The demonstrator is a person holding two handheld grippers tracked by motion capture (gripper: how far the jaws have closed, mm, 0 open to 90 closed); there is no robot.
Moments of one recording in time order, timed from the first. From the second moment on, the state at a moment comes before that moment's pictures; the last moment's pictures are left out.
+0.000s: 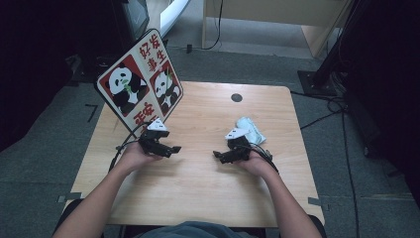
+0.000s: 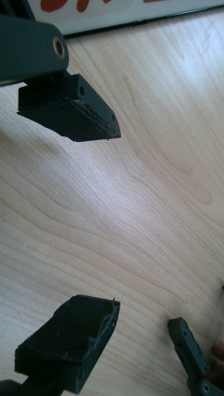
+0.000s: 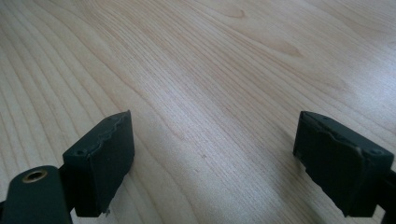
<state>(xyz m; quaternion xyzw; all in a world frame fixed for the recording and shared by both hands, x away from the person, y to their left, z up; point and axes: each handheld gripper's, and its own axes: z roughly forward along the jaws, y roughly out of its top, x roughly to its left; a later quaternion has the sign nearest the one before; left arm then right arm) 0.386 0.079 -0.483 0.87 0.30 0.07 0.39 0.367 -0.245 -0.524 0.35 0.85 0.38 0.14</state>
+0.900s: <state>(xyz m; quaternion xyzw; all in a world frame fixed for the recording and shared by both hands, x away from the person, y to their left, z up) 0.363 0.112 -0.459 0.86 0.31 0.07 0.39 0.372 -0.245 -0.524 0.33 0.85 0.38 0.13</state>
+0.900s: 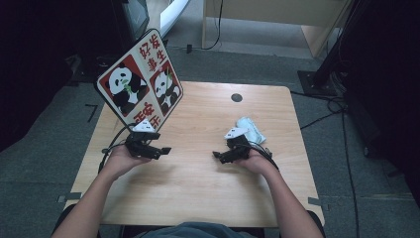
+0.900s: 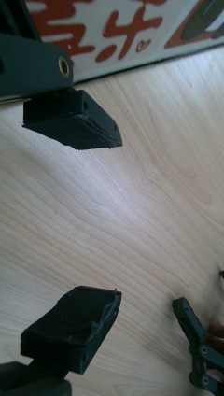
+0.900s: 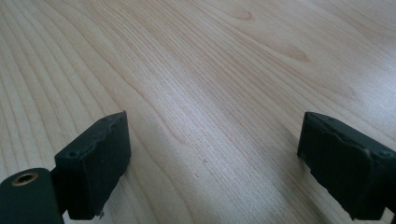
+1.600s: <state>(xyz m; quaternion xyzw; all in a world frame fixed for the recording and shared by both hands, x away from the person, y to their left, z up) 0.352 0.151 -0.447 0.84 0.34 0.08 0.40 0.373 -0.244 -0.524 0.33 0.86 0.38 0.13</state>
